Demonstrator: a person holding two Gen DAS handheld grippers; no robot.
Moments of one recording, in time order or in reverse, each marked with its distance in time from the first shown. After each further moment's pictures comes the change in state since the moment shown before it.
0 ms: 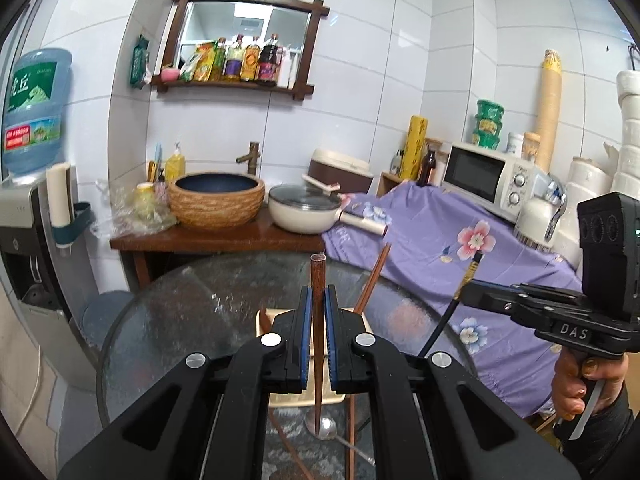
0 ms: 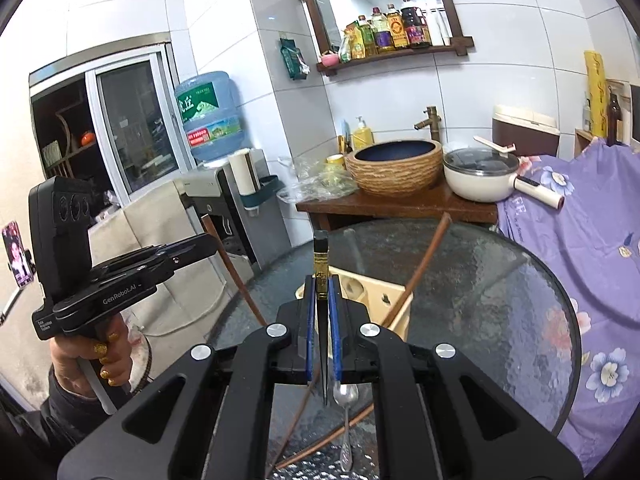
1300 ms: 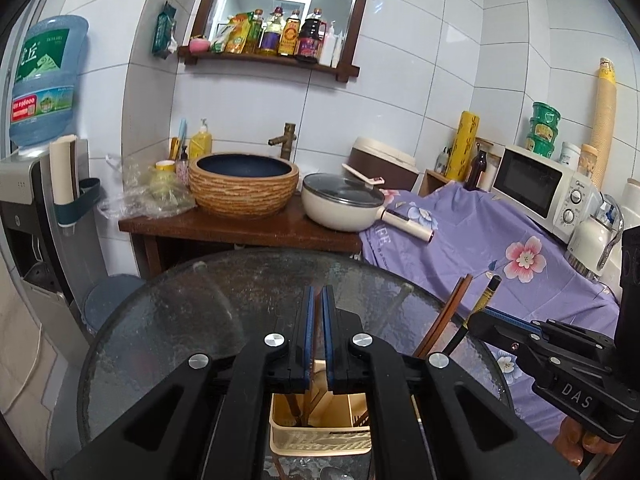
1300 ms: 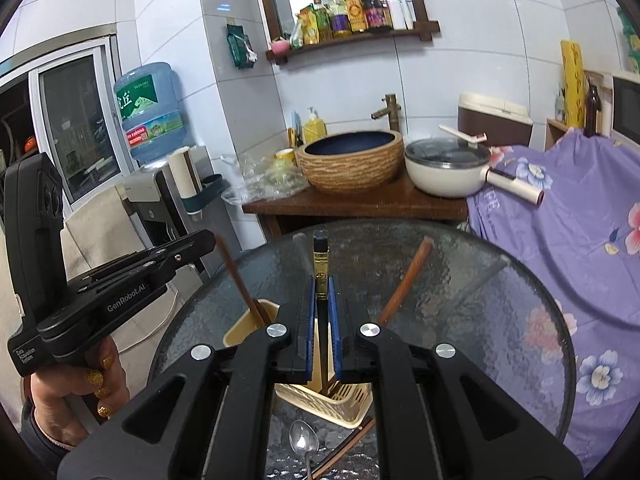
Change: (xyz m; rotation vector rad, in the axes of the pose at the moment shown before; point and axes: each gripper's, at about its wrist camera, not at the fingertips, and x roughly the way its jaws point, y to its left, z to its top) left arm 0.113 0.030 0.009 -0.096 0.059 0.123; right arm 0.096 -0.032 0.014 0.050 0.036 -0.177
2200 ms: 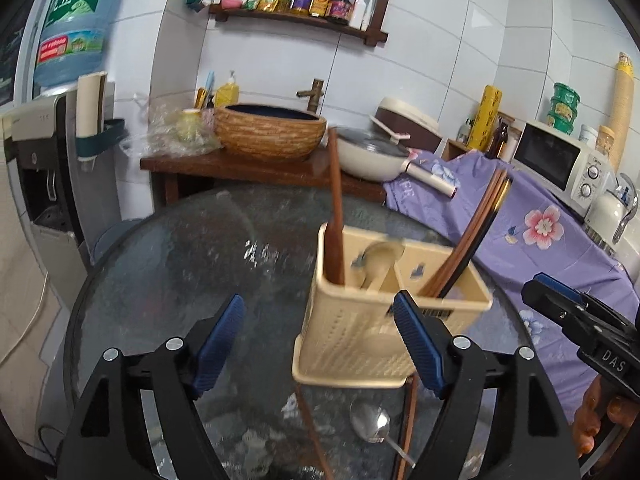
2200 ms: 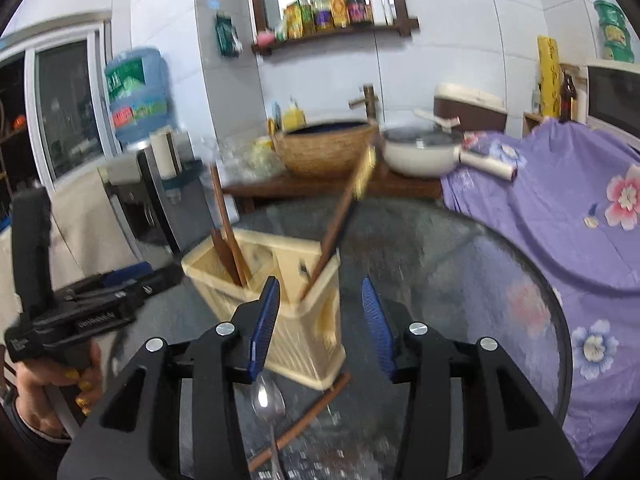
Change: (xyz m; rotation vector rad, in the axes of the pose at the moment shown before) left arm -0.001 0.030 -0.101 -0.063 0.099 0.056; right arm -0.003 -0.013 -0.093 -0.021 0.007 -0.093
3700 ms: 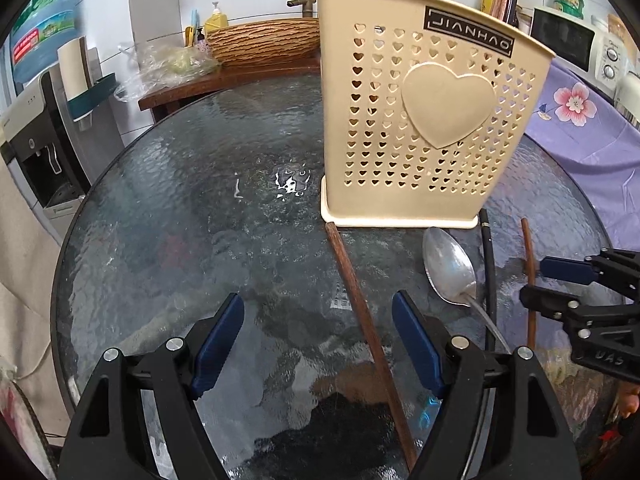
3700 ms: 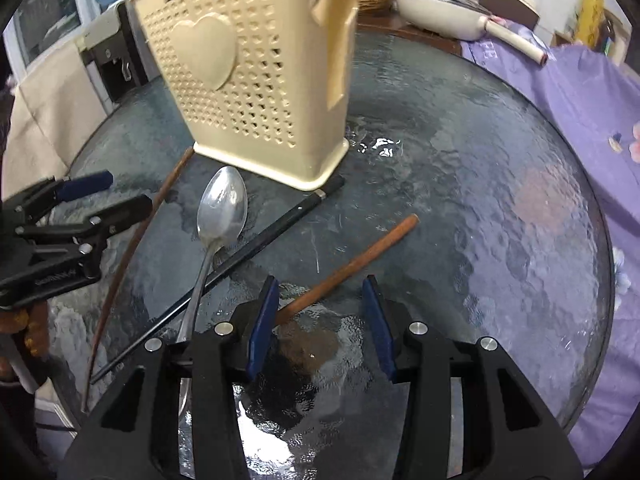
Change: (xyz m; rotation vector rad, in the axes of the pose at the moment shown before) left arm 0.050 -0.001 -0.108 0.176 0.274 0.134; right arm 0.066 0.007 -0.126 -0.068 0.440 -0.047
